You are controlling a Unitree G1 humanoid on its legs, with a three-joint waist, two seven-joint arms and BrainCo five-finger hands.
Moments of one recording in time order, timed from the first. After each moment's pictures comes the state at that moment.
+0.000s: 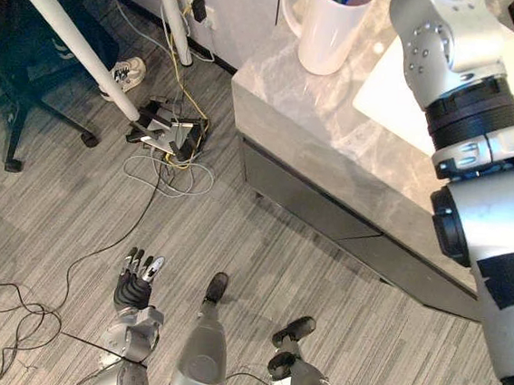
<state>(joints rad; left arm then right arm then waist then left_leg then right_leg) 0.21 0.06 0.20 0.20 -0.60 -0.14 0.02 -1.66 -0.38 0.35 0.85 0.63 -0.11 -0.19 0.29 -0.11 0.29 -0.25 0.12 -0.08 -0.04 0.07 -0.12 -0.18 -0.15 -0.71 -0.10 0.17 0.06</state>
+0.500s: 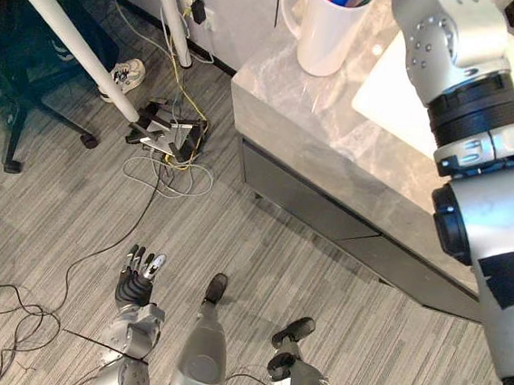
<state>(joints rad) 0.21 0.06 0.20 0.20 -0.60 -0.14 0.02 -1.71 -0.42 0.31 0.85 0.63 -0.11 -0.21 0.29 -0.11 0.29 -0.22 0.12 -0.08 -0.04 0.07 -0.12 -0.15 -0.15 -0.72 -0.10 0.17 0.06</state>
